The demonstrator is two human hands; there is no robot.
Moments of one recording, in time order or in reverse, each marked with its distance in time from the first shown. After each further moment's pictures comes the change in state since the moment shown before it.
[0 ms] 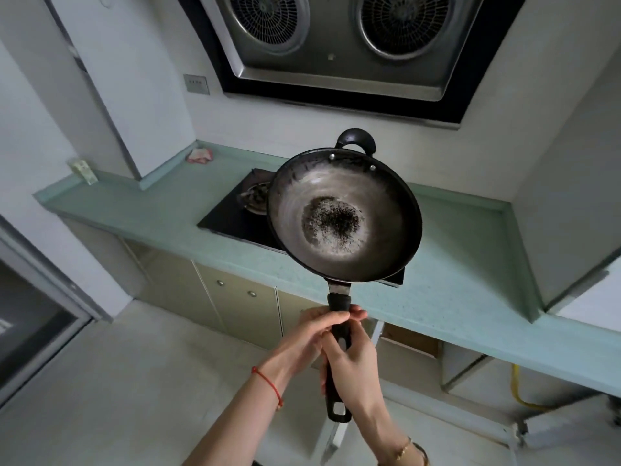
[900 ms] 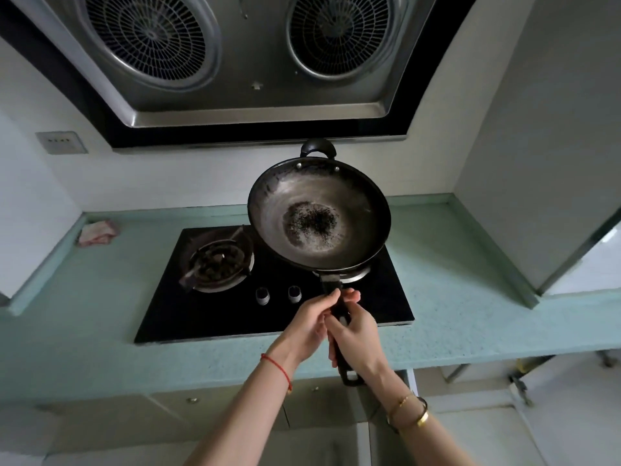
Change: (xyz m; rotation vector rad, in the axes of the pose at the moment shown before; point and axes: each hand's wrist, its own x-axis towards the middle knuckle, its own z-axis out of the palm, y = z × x) left_hand 0.220 0.126 -0.114 0.035 -0.290 -0.262; right_hand 0.236 -0.034 0.083 -0.052 0.293 0.078
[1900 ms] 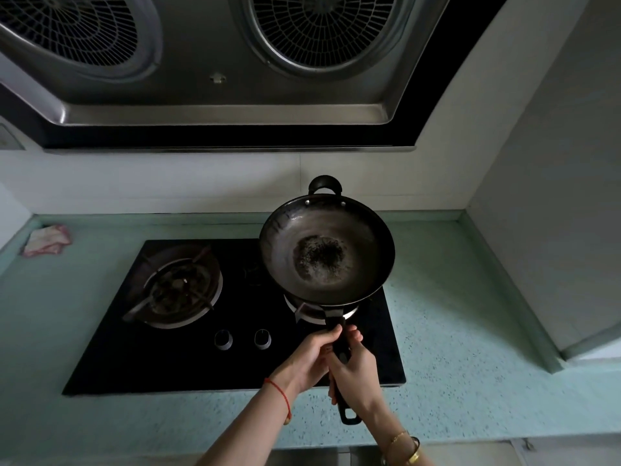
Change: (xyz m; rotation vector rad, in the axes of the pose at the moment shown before) left_hand 0.161 -0.009 0.001 -0.169 0.077 -0.254; right_hand 0.141 0.063 -0.059 -0.068 -0.018 0.151
